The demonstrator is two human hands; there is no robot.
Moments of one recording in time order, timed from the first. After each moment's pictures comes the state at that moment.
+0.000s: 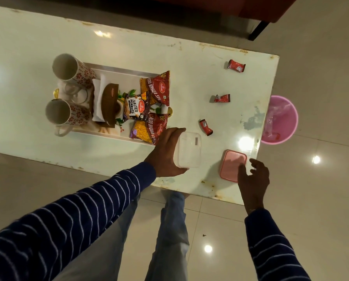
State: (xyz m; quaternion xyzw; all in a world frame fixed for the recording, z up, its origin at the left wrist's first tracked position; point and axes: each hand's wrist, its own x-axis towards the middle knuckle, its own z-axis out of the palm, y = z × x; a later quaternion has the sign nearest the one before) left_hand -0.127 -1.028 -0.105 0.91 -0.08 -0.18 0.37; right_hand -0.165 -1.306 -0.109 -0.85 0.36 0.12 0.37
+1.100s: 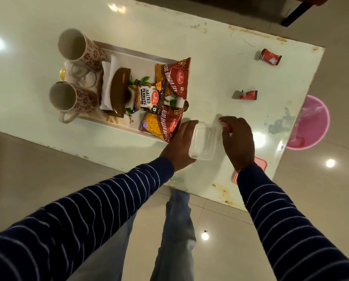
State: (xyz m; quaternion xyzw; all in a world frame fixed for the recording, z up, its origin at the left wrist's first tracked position) left_hand -0.118 -1.039 -0.149 0.92 0.02 -0.19 0.35; right_hand -0.056 -1.223 -0.146 -0.94 0.01 0.17 0.31
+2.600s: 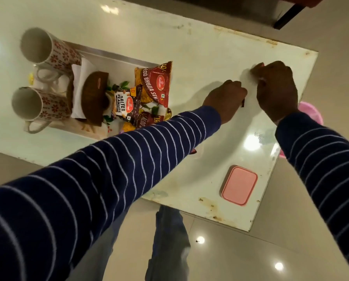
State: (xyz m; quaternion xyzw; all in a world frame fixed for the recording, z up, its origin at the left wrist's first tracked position) left_hand 0.070 -1.143 -0.168 0.95 -0.13 -0.17 0.23; right_hand 0.115 -1.298 -0.163 -0.98 -0.10 0.10 0.16
